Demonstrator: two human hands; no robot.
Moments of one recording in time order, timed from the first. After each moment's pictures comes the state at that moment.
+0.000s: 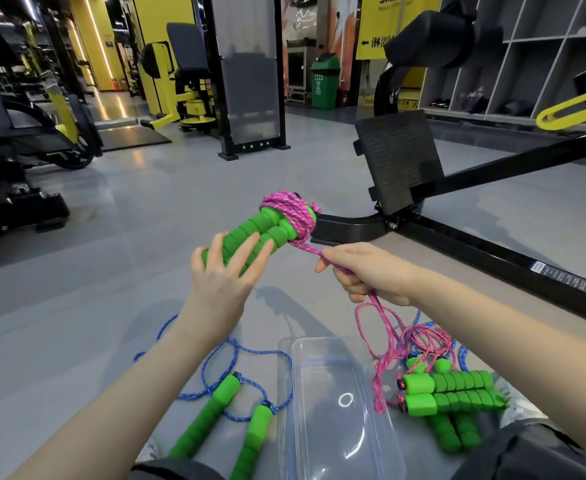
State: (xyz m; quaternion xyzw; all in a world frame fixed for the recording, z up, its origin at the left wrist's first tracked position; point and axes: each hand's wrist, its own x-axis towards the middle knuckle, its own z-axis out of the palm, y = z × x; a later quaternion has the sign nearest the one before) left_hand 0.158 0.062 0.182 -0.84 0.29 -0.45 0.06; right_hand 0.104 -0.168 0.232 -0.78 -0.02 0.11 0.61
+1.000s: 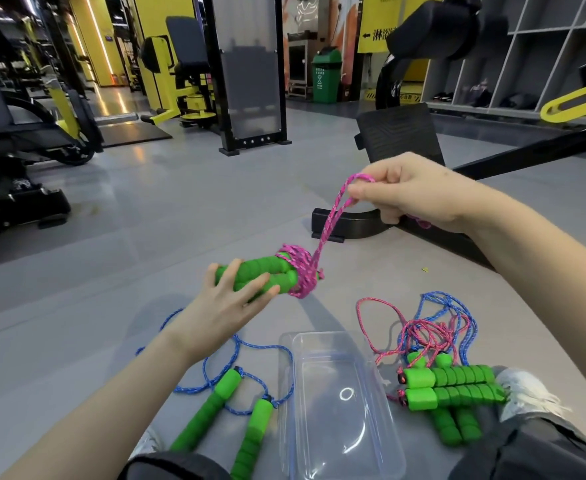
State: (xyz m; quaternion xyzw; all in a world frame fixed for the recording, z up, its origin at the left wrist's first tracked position) left_hand 0.157 0.085 0.158 -0.80 0.45 -0.33 0.21; right_hand 0.090 -0.197 0.321 -0.89 -0.14 -0.06 0.43
